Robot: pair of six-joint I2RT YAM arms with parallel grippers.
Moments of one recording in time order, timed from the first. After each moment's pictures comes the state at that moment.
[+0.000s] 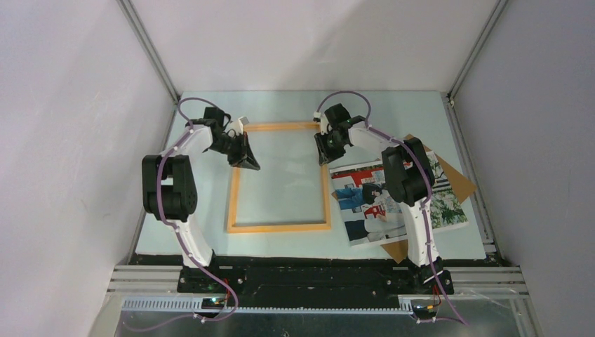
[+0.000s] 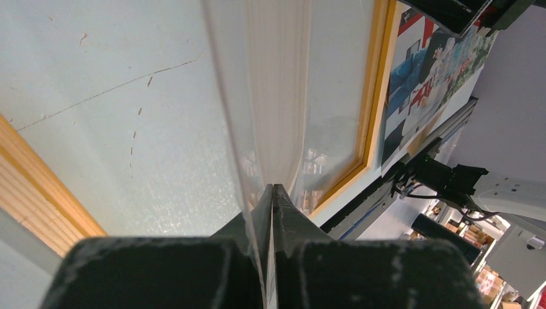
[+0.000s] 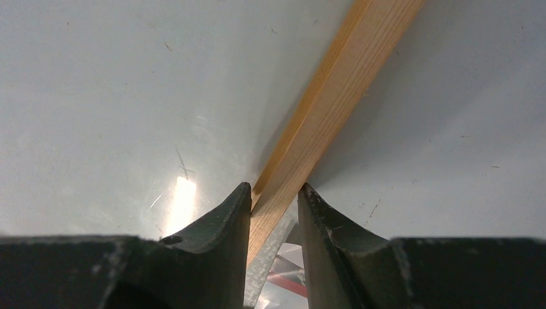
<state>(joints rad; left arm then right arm) -0.03 1.86 1.37 -0.82 0.70 -0.12 0.48 2.22 1.73 -0.60 -0.26 0.08</state>
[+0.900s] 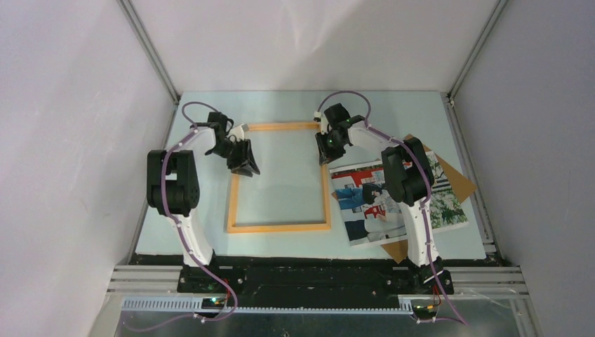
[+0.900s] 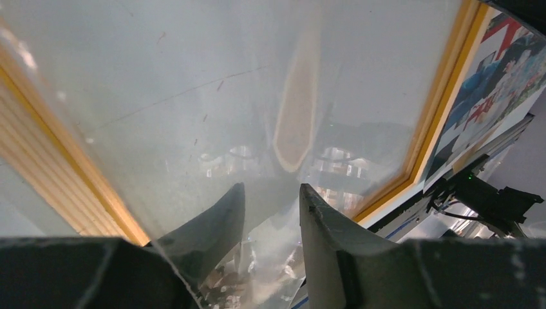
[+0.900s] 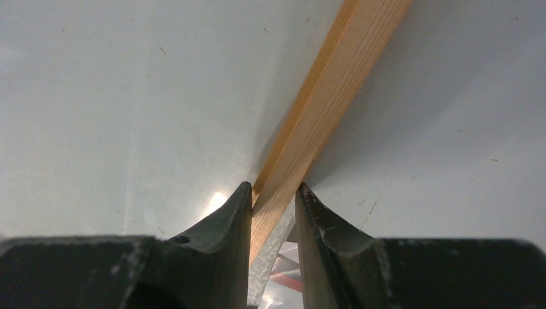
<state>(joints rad) -0.03 1.92 1.35 -0.79 0.58 -0.10 0.48 2.23 1.75 -0.62 -0.24 0.11</state>
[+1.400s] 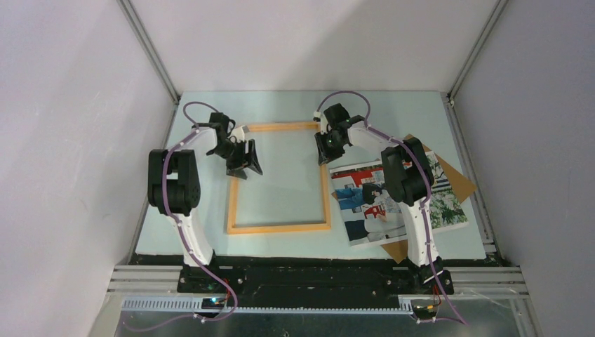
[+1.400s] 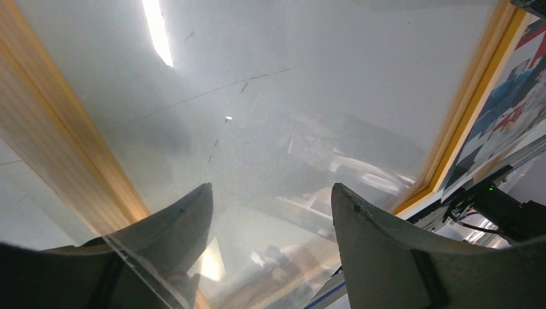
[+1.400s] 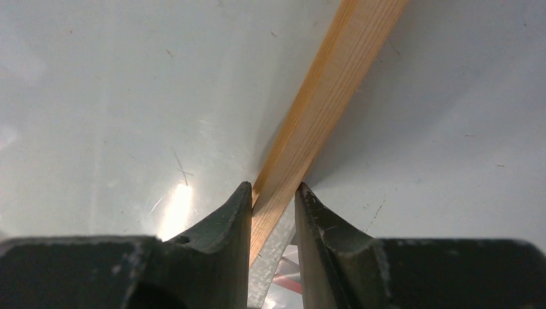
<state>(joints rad) -0.04 1.93 1.35 -0.79 0.51 -0.11 0.48 2.23 1.75 -0.61 -0.25 0.11</state>
